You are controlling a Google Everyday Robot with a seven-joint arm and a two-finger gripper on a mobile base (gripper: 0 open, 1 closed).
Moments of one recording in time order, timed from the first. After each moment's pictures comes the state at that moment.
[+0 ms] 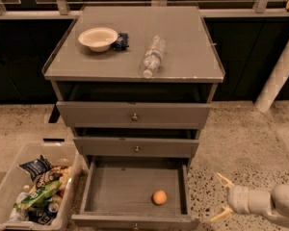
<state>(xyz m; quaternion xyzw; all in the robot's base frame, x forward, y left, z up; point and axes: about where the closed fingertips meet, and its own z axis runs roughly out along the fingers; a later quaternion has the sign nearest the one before) 0.437 -0.281 0.411 -0.52 0.72 0.21 0.42</state>
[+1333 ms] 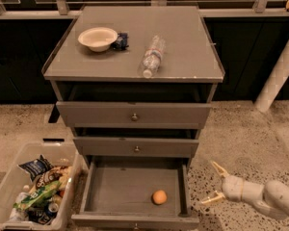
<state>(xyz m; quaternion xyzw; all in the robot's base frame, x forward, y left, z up) 0.509 -0.284 0.402 -0.46 0.68 0.24 0.51</state>
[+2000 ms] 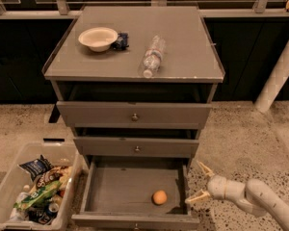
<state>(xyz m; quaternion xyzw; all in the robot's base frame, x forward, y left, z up) 0.537 -0.231 0.360 -0.45 0.68 0.28 0.51</state>
